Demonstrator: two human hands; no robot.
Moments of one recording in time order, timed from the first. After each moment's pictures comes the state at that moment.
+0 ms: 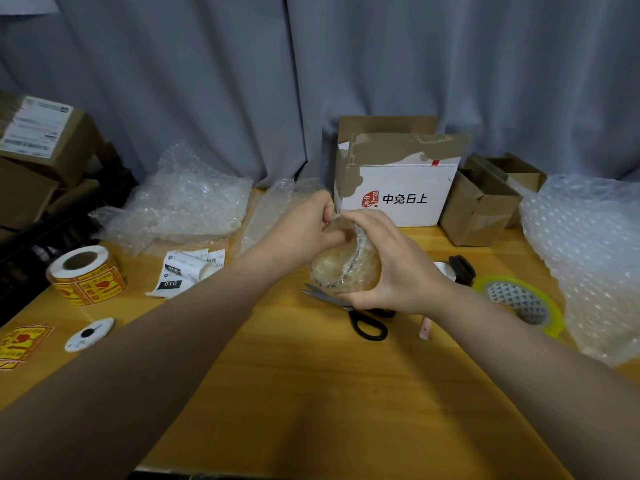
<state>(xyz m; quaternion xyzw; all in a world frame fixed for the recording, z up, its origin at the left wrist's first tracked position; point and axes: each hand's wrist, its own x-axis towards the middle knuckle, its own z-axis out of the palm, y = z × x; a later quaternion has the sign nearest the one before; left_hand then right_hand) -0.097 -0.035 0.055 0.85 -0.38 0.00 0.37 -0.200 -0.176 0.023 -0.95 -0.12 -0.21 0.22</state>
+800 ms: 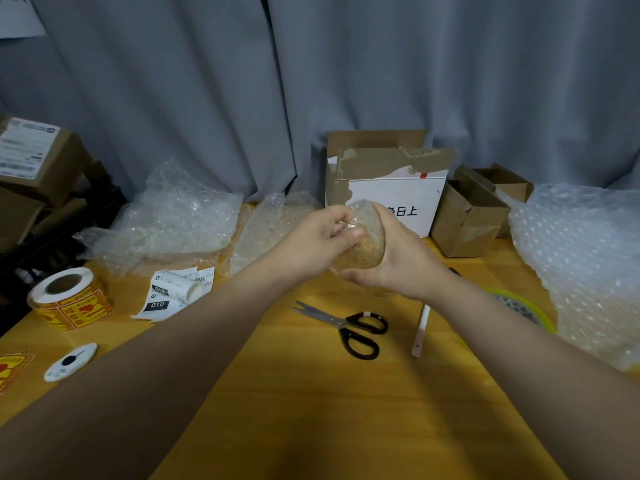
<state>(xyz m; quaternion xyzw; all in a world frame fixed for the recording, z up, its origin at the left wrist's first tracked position) -0.110 -0.053 0.064 0.74 -0.40 -0.15 0.52 -0.182 -0.204 0.036 -0.93 0.04 -0.18 0.32</state>
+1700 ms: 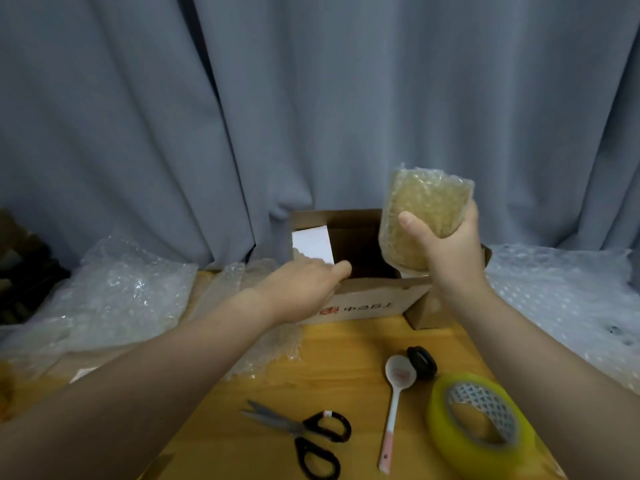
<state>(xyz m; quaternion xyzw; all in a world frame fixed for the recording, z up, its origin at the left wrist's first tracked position) -0.043 -0.142 0.085 0.79 -0.60 0.13 0.02 -0.176 -0.300 0.113 -0.69 0.14 -0.46 0.53</state>
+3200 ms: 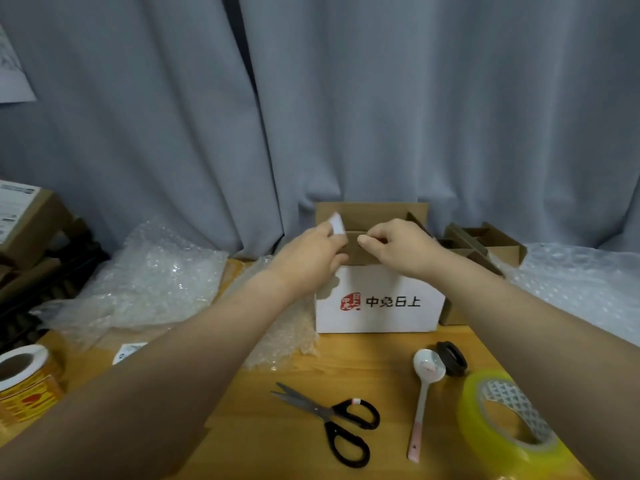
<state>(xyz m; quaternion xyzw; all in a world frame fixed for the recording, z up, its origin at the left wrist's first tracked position) -0.027 -0.122 0.095 0.85 -0.49 0.16 0.10 -0.114 -0.269 0.118 -0.96 0.11 -0.15 0.20</state>
